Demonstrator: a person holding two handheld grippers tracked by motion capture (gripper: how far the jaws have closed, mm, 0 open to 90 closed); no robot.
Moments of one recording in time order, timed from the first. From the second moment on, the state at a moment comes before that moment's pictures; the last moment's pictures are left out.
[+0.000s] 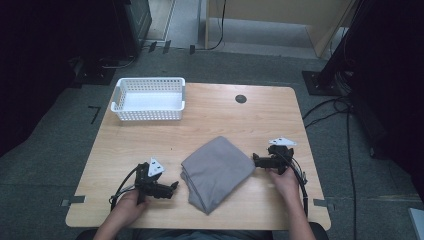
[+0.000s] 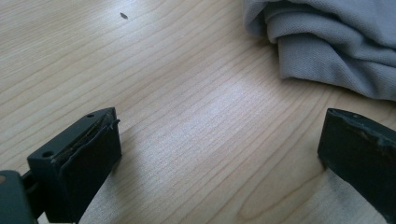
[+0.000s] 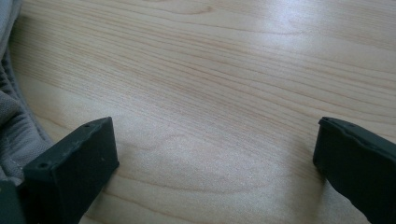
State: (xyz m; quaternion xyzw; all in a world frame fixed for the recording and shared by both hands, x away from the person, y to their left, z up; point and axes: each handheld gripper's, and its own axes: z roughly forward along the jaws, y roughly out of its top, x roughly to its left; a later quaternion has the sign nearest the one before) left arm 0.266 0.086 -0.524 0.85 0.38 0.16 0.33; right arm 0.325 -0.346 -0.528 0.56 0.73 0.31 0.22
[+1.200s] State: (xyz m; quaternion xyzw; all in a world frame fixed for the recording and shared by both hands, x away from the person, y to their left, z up) left arm 0.266 0.086 -0.524 0.85 0.38 0.16 0.33; right arm 0.320 -0.343 -0.524 0.55 0.74 0.33 0.23
